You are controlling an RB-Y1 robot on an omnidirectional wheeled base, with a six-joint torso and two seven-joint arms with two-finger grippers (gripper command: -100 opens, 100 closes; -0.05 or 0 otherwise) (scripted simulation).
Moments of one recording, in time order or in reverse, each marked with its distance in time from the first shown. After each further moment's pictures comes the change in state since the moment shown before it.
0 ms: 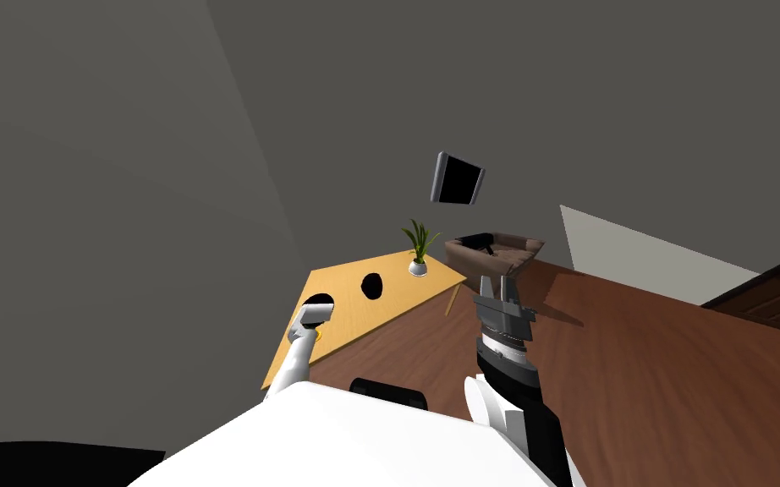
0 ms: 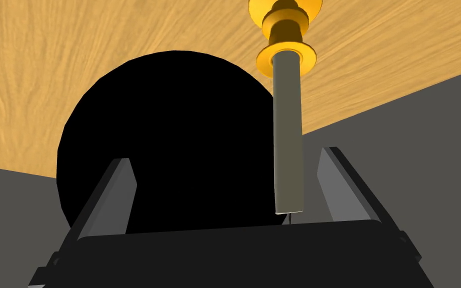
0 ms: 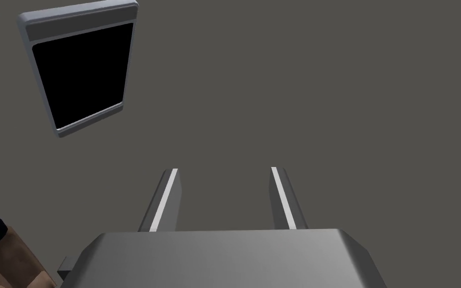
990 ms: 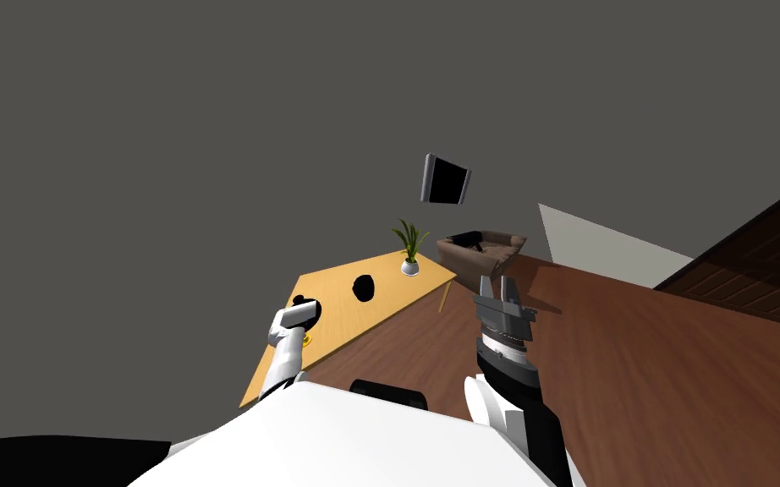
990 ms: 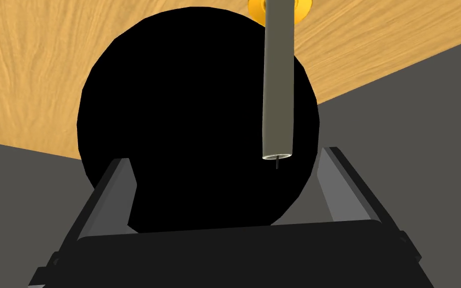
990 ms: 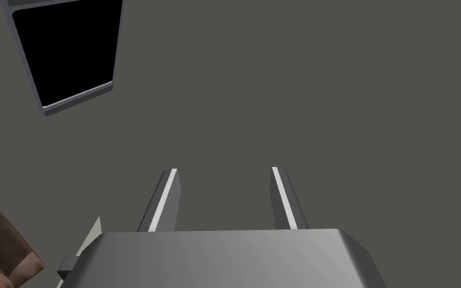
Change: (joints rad) left arm -0.080 -0.008 0.318 0.007 0.010 -0.073 -0.252; right arm 0.000 0.000 0.000 0.000 0.000 0.000 0.000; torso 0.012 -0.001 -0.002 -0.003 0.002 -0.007
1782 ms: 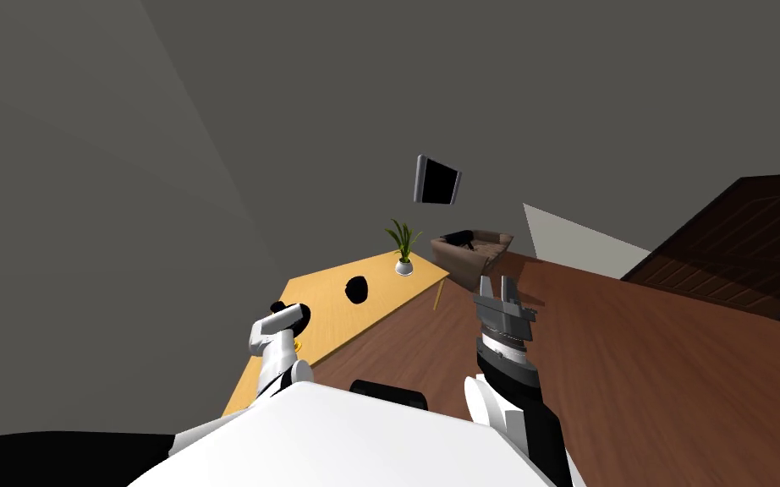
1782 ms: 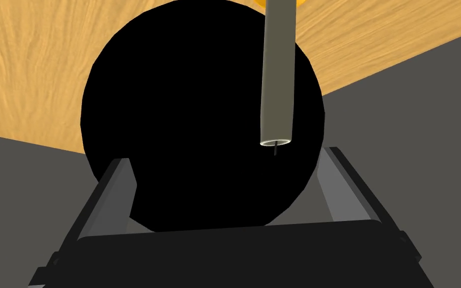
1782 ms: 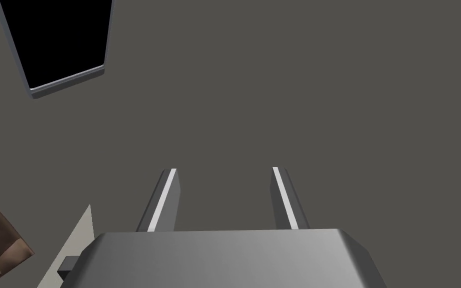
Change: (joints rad) left arm -0.068 -0.003 0.269 0.009 0.014 -0.066 -0.208; right arm 0.000 0.000 0.000 0.000 0.000 0.000 0.000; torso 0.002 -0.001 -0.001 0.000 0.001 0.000
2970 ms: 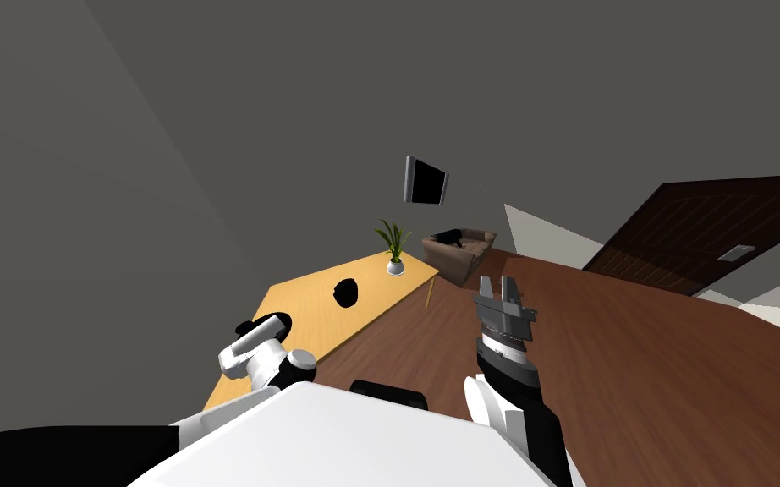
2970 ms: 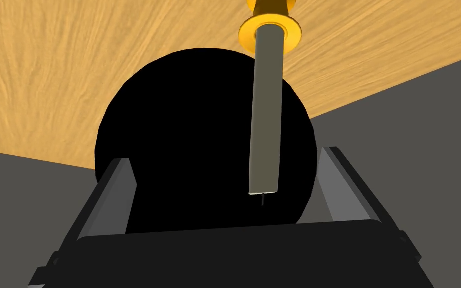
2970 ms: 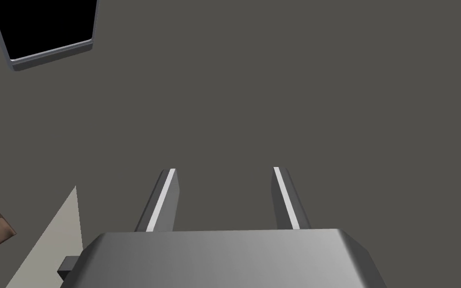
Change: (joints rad) left arm -0.104 -0.006 0.390 0.024 0.011 -0.098 -0.300; right arm 0.000 0.000 0.000 0.000 0.000 0.000 0.000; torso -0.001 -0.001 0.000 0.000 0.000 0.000
